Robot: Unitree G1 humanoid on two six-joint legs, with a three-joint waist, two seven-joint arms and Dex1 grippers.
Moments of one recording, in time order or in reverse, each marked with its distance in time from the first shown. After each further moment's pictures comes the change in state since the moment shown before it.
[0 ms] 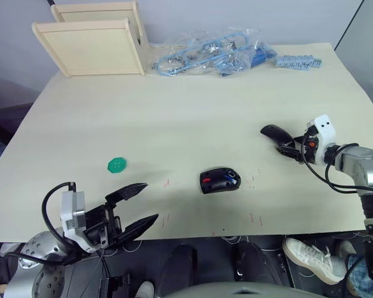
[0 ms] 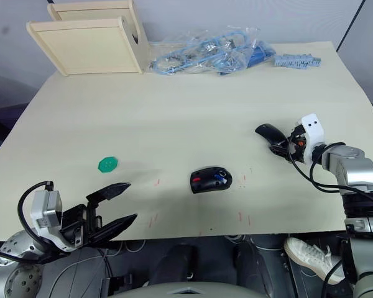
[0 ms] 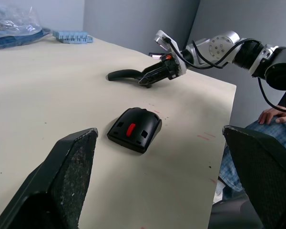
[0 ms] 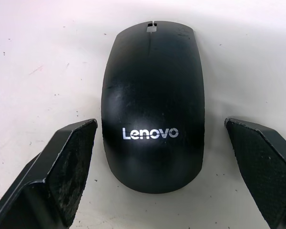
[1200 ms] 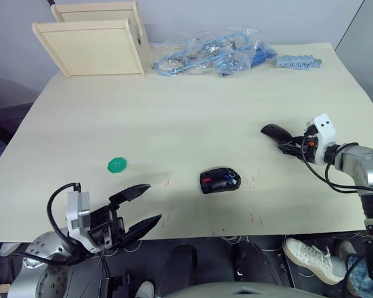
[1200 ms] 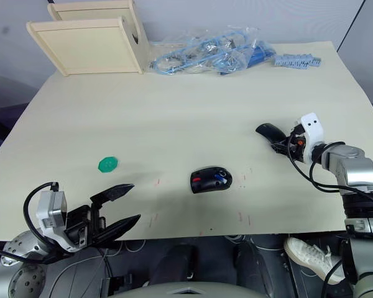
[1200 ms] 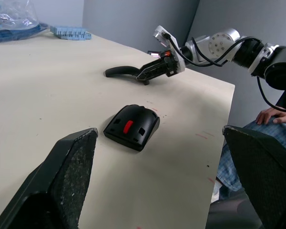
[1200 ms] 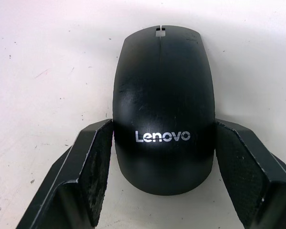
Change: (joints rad) left arm 0.001 0.000 -0.029 0.000 0.013 -0.002 0.017; right arm 0.002 -0.001 0.000 -0.014 0.001 0.001 0.000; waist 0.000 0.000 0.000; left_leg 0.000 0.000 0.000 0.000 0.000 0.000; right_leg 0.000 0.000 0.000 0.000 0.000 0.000
